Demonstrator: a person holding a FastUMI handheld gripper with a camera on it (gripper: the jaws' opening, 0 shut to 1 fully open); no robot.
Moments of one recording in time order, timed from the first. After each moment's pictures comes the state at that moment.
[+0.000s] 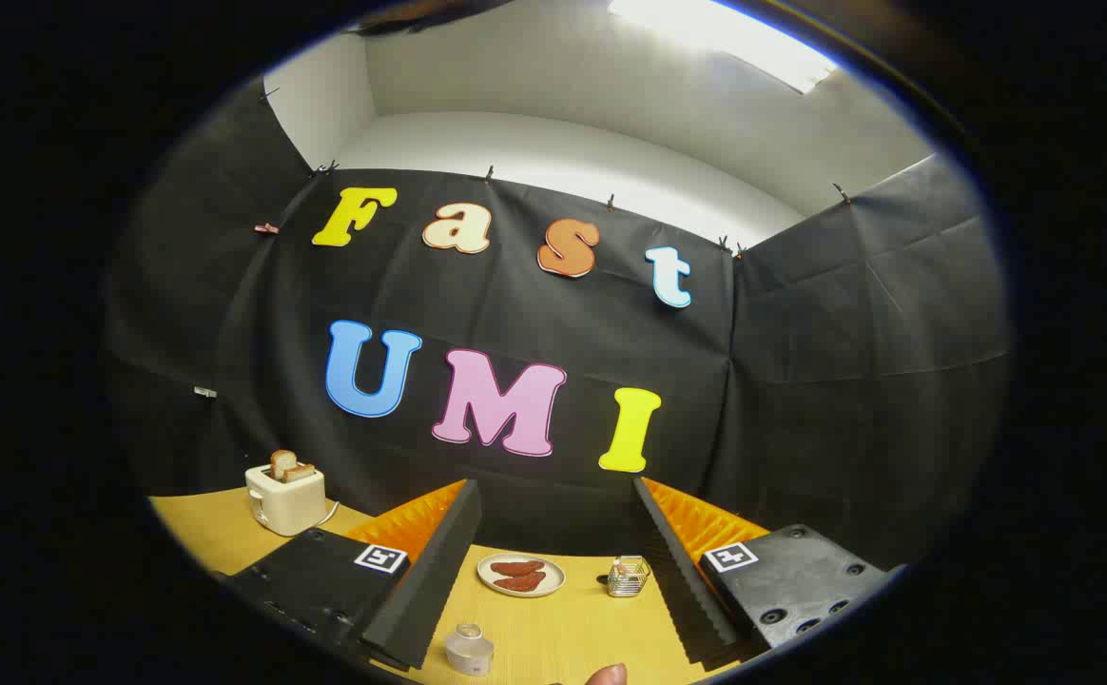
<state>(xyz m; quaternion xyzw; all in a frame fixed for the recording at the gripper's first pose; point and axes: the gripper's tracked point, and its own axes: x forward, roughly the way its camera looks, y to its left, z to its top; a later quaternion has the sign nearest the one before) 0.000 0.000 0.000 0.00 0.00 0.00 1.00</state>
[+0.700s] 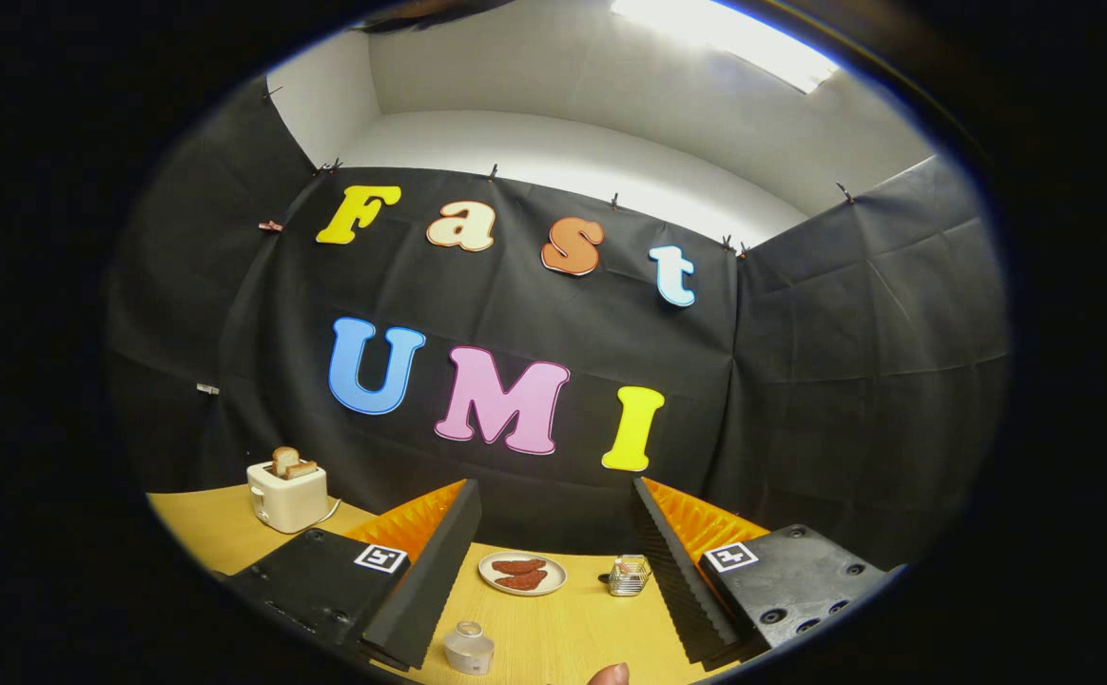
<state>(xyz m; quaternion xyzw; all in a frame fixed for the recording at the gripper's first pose) -0.003 0.005 -0.005 0.00 0.00 0.01 1.00</state>
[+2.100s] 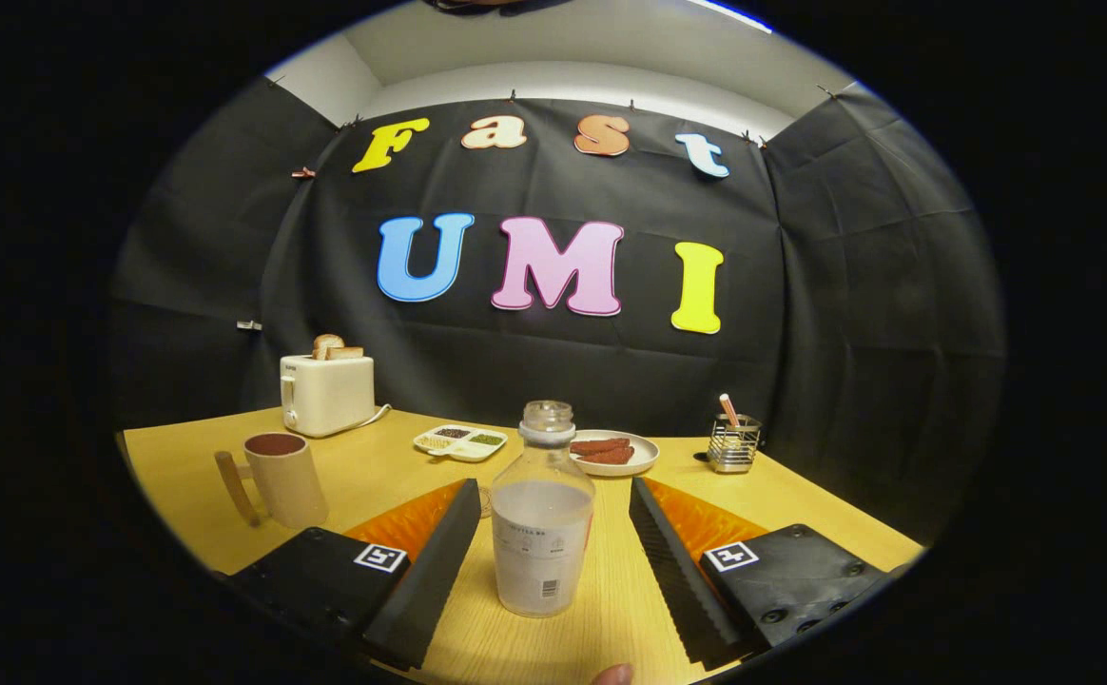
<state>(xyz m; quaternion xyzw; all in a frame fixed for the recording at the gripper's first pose) -0.020 0.094 -0.304 0.06 0.09 0.08 0.99</state>
